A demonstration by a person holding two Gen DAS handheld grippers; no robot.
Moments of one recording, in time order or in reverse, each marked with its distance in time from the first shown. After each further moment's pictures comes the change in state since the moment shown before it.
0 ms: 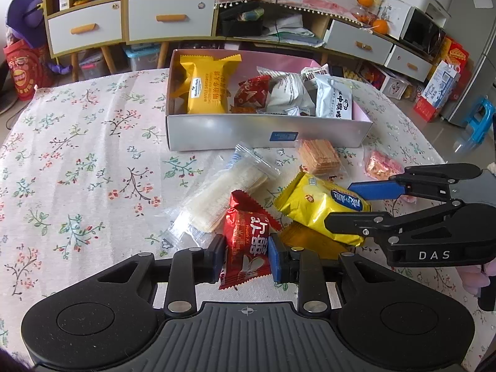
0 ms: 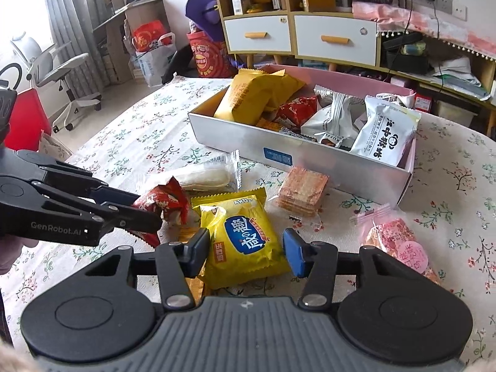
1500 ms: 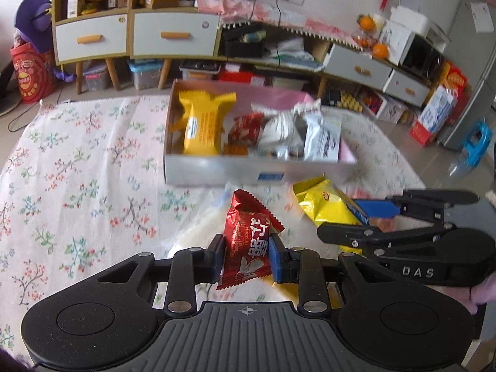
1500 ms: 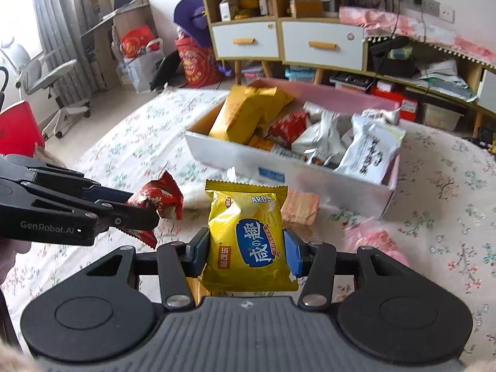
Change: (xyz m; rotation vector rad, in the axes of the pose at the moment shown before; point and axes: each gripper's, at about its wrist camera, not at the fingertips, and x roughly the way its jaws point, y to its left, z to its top) left arm -0.025 -0.008 0.027 -0.062 -0.077 -0.024; right arm -0.016 0.007 0.020 0.038 -0.037 -0.068
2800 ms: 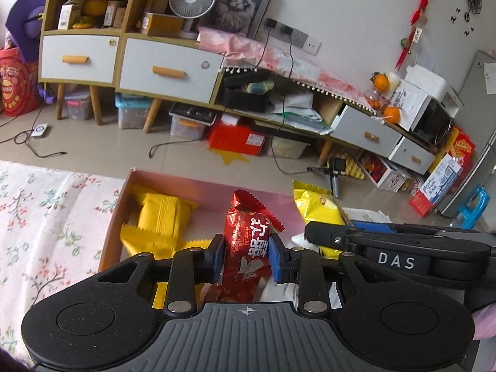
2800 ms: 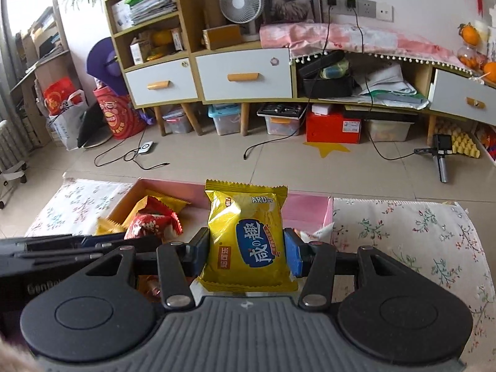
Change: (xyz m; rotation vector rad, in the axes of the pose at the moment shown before) left arm 0.126 0.015 0.119 -0.108 -0.181 -0.062; right arm 0.075 -0.088 0.106 0.170 -0.076 -0.186
